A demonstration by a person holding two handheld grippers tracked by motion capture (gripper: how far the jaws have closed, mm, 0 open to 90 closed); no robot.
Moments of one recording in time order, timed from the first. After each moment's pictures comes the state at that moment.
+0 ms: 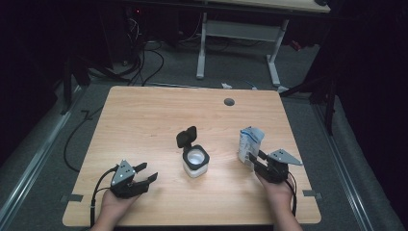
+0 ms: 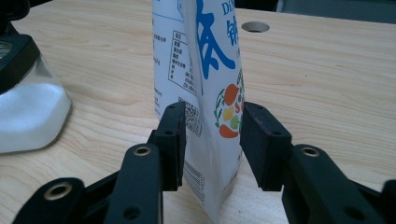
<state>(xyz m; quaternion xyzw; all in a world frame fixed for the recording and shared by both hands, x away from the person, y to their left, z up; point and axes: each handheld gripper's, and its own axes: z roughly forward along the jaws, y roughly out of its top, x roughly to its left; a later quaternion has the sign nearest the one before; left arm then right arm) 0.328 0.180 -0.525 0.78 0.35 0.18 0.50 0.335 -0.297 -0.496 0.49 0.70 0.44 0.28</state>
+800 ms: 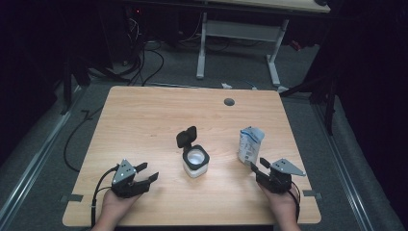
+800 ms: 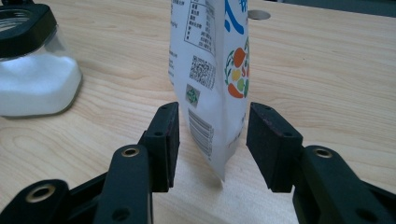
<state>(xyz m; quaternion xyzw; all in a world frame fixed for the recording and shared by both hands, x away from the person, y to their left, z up) 0.330 0.177 -0.525 0.77 0.36 0.17 0.50 0.306 -0.300 -0.500 0.48 0.71 0.42 0.29</state>
